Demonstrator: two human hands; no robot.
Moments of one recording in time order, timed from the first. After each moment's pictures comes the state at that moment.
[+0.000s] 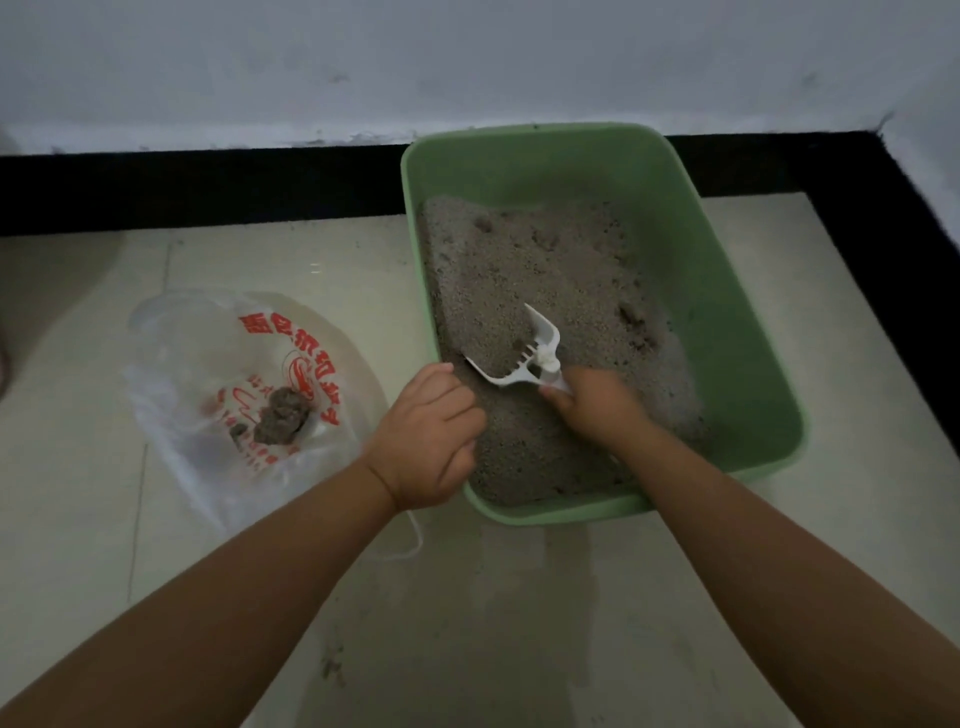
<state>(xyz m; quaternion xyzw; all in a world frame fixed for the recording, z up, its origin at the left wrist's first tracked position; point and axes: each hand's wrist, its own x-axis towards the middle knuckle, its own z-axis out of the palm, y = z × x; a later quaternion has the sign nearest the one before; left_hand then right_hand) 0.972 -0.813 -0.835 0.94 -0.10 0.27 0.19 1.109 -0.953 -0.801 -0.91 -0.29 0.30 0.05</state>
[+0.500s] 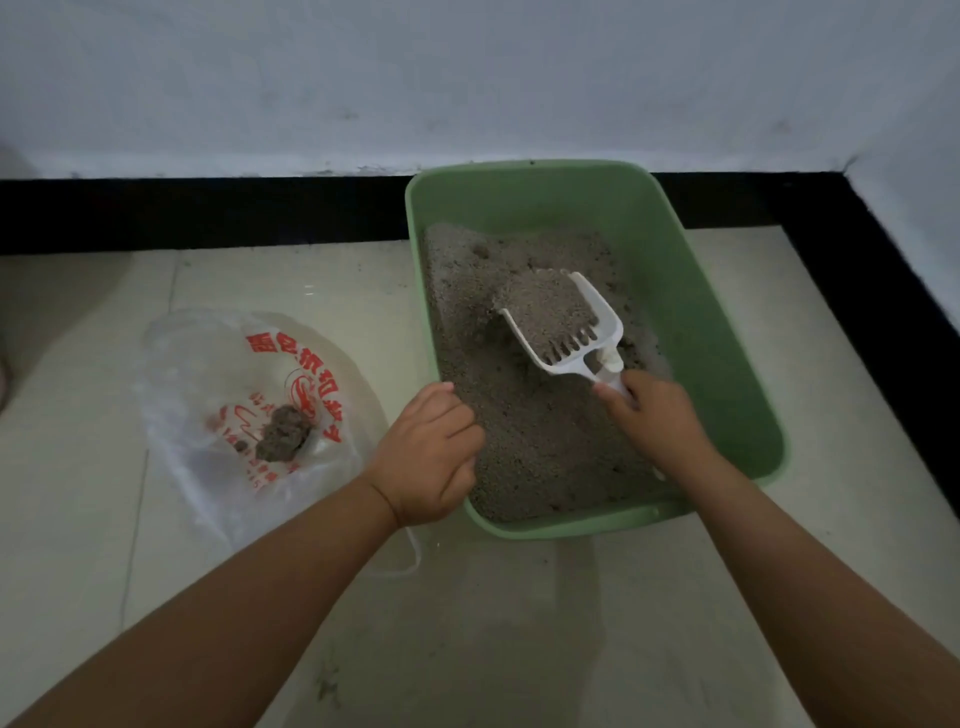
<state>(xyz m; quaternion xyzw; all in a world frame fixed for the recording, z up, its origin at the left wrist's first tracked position) 0.972 -0.813 -0.833 0.94 -0.08 0.27 0.19 1.119 -0.988 -0.777 -0.94 -0.25 0.18 0.14</state>
